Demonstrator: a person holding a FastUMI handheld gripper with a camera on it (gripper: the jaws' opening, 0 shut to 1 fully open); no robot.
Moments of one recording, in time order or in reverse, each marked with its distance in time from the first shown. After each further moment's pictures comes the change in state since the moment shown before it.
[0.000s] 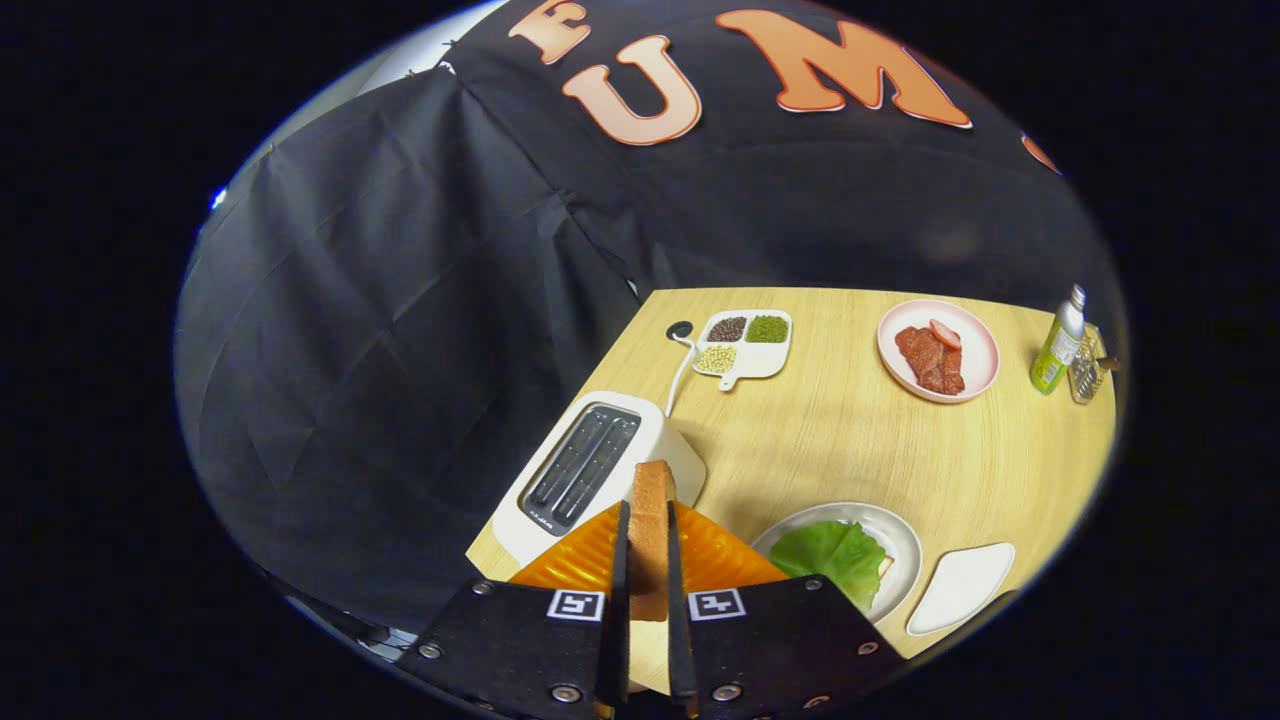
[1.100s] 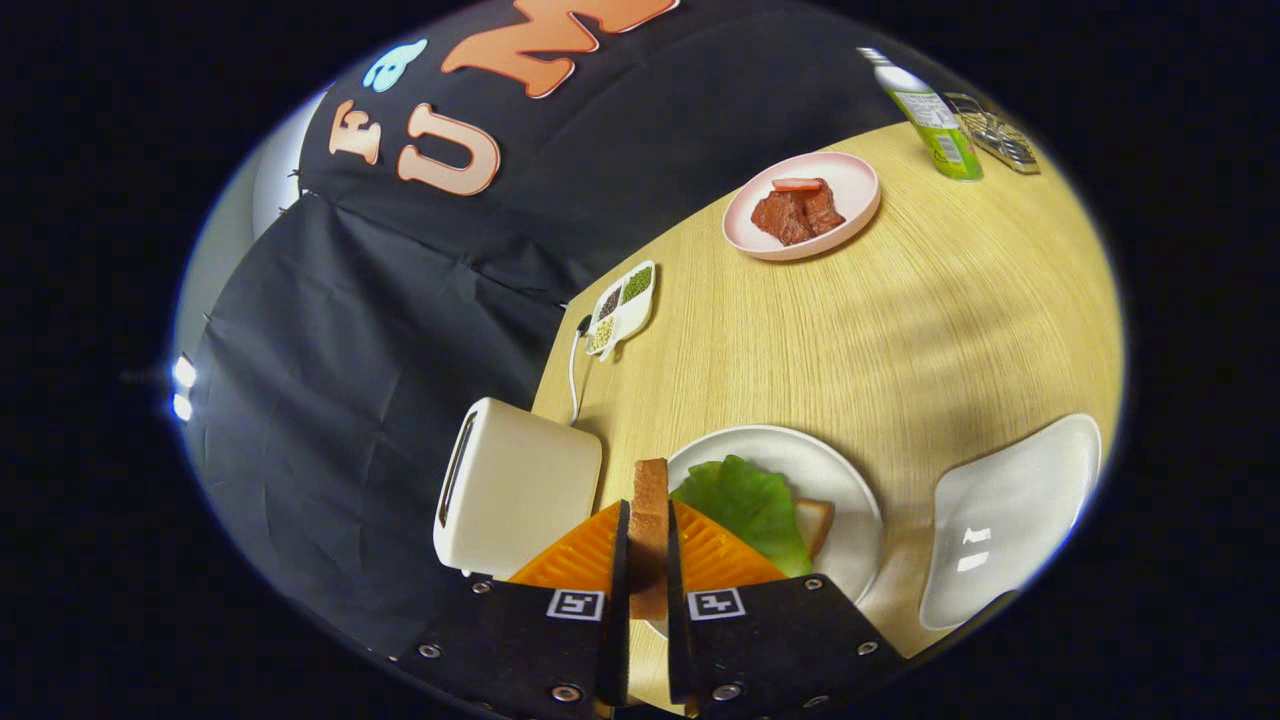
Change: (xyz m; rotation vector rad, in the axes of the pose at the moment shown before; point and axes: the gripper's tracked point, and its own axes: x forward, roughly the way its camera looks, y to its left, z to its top) arm 0.028 -0.152 -0.080 0.432 -0.038 0.118
